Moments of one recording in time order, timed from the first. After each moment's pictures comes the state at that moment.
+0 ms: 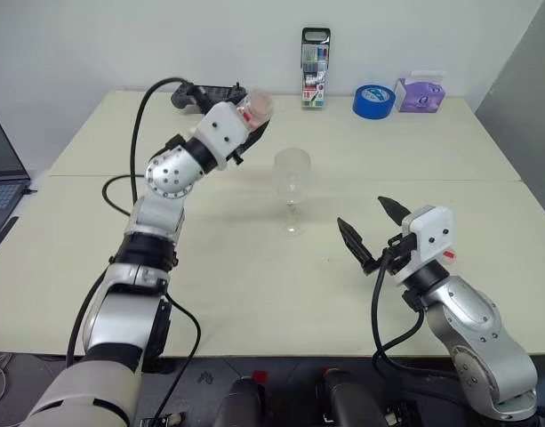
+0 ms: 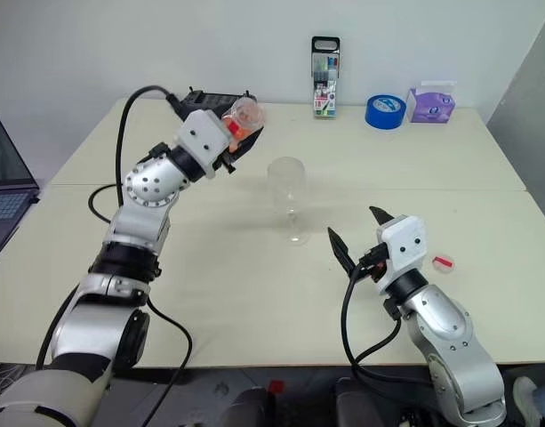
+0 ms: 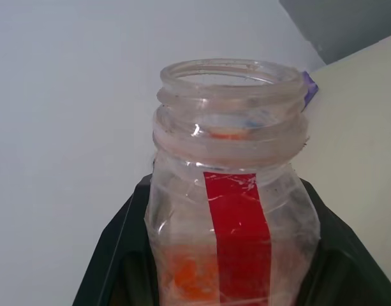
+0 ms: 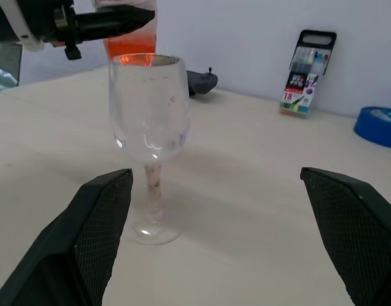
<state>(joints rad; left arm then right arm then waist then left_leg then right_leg) -1.02 0.47 -0.09 0.71 0.13 -0.50 -0.51 -0.04 -0.32 0.06 -0.76 0.29 0.52 0.24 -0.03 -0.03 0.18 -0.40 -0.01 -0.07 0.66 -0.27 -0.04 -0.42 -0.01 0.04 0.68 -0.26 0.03</state>
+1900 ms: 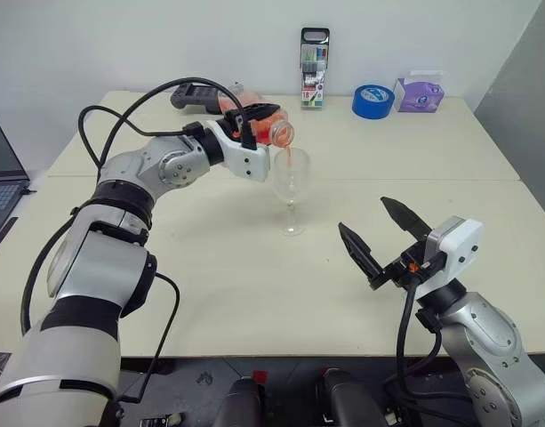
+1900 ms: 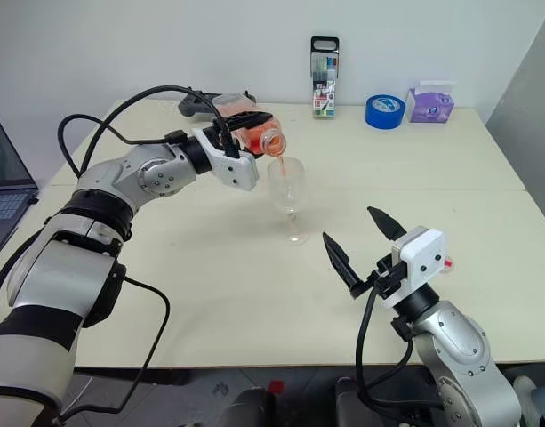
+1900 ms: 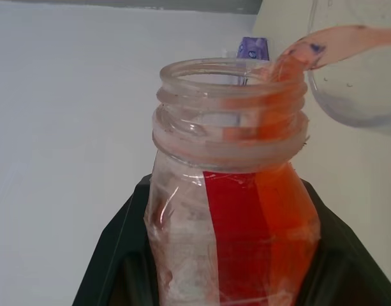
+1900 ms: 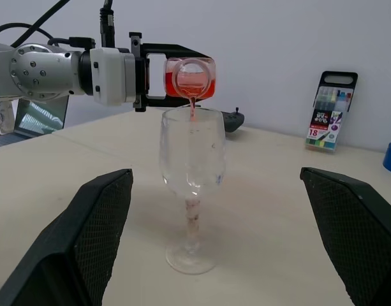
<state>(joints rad) -1.31 0.61 -0.45 1.16 0.75 -0.99 0.00 0.05 -0.33 0.00 -0.85 0.41 0.44 0.30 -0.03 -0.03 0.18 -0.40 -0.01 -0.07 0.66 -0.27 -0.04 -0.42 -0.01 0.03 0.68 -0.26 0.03</state>
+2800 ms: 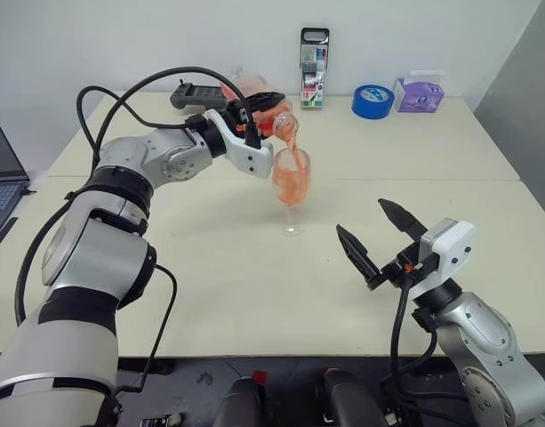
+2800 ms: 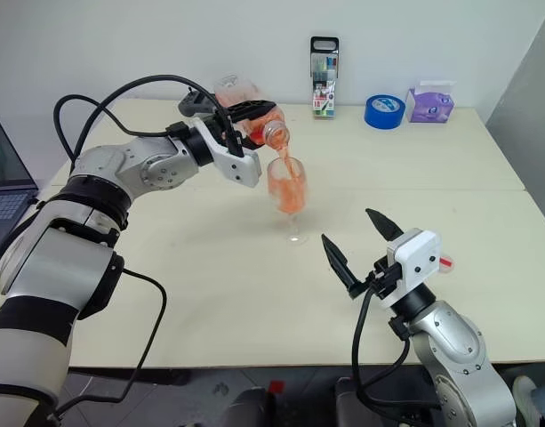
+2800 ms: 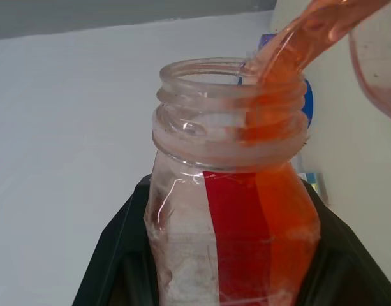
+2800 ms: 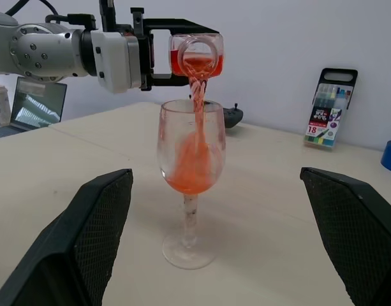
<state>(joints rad) -1.38 0.61 -0.54 1.19 0.87 -0.97 0.19 0.05 -0.33 0.02 -0.83 0.37 0.41 0.31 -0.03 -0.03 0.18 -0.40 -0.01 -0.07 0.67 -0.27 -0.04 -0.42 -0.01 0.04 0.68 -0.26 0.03</state>
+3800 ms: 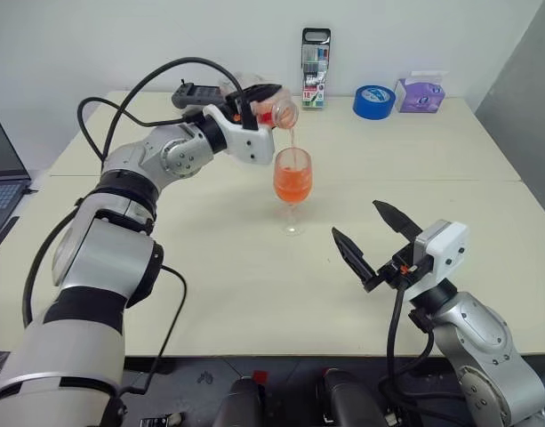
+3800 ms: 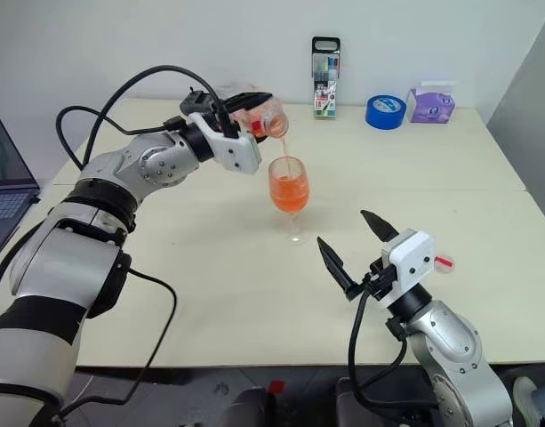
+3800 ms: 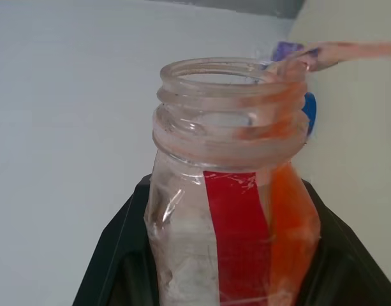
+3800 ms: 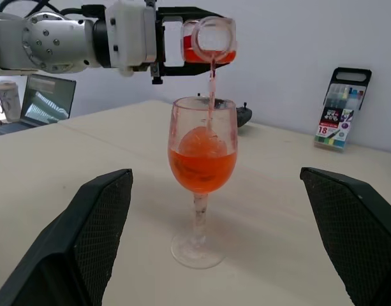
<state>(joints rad) -1.37 0.55 -0.38 1.25 0.55 -1.00 -0.13 0.03 -0.33 0.04 -0.81 0.36 0.40 0.33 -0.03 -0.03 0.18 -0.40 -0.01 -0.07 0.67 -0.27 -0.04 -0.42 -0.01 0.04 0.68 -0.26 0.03</state>
